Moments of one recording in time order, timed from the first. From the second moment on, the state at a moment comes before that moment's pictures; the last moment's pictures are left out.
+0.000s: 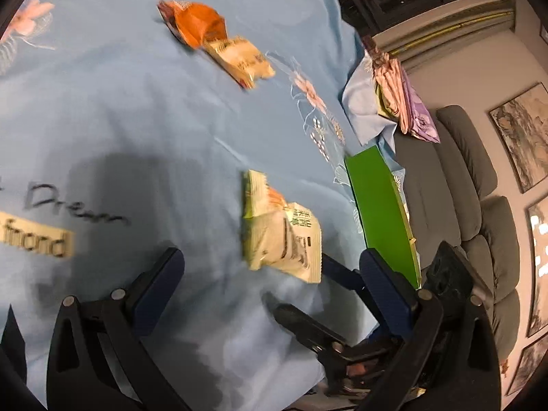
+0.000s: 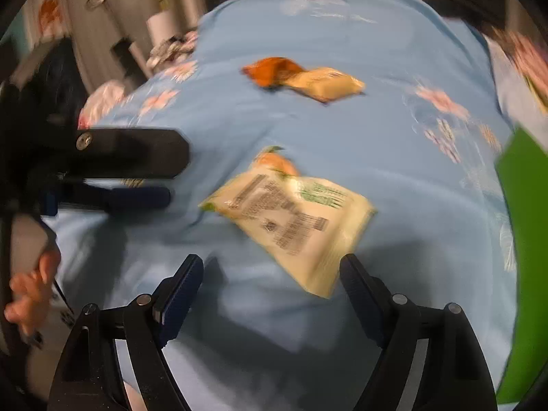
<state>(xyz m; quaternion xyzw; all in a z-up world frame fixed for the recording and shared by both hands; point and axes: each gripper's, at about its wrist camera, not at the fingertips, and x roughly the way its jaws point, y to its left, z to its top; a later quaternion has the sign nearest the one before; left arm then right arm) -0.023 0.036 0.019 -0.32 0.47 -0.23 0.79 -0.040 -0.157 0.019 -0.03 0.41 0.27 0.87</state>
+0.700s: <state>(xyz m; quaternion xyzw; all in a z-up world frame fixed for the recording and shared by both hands) 0.005 0.015 0.009 -0.27 0.47 -0.15 0.83 -0.025 -0.159 0.011 -0.02 0.37 0.24 0.90</state>
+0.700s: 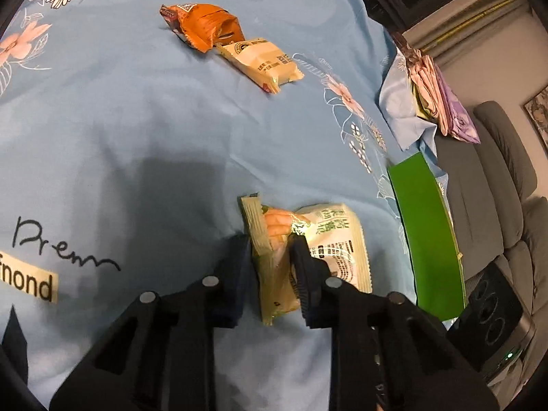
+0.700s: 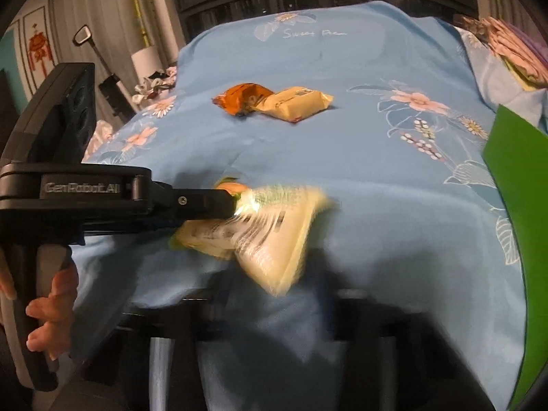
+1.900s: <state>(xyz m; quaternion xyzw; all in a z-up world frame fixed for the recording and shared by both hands) 0.001 0.002 0.010 -0.30 0.48 -0.20 0.80 -0.024 -0.234 0.013 0.25 0.38 0.24 0.86</state>
